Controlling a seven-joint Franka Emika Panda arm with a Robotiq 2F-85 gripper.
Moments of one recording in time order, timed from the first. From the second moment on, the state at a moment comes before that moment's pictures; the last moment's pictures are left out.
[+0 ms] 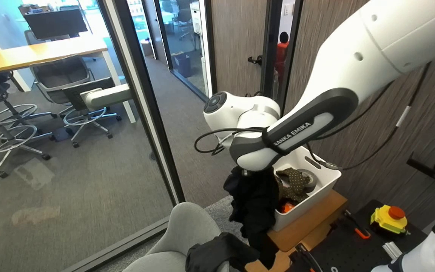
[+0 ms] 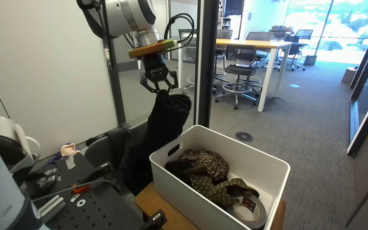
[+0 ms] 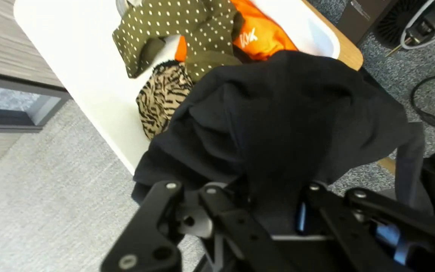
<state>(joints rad) 0.30 0.12 0.15 -2.27 -0.47 2.16 -0.11</state>
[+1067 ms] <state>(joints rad) -0.10 -0.59 -0.04 -2.47 -0.54 2.05 -0.02</state>
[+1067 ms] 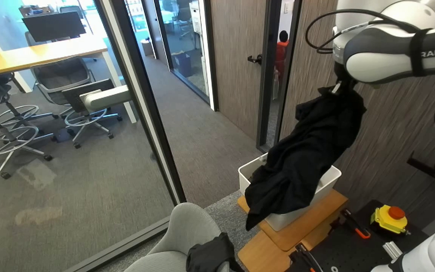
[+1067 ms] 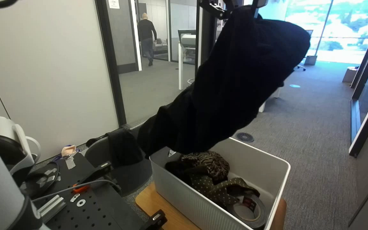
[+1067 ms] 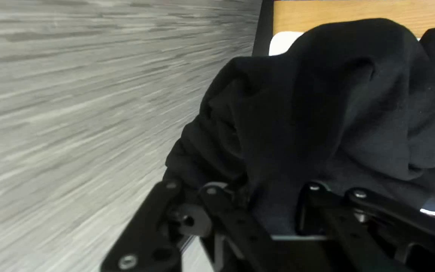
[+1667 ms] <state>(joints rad) -0.18 -0.55 -0.12 -2.67 -0.53 2.22 0.07</state>
